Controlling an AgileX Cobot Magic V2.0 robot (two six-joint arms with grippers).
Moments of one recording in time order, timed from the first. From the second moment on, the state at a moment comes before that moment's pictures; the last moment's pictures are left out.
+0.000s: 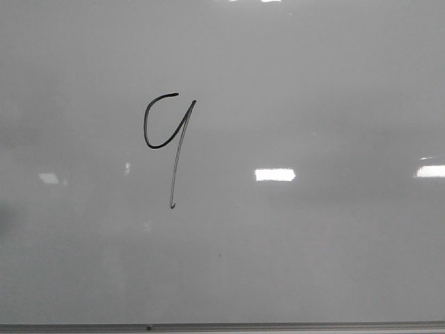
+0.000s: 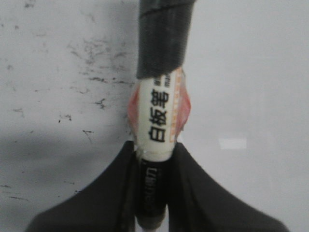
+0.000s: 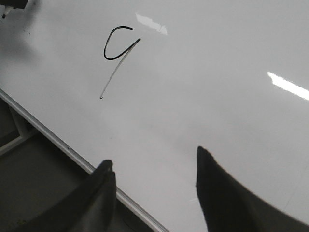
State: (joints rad) left arm -0.09 1.36 -0.60 -0.61 -0.05 0.55; right arm 0.25 0.42 -0.41 0.61 0.51 -0.77
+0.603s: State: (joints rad) left arm -0.09 1.48 -0.61 -0.62 -0.12 0.55; right arm 0.25 0.42 -0.41 0.61 0.51 -0.77
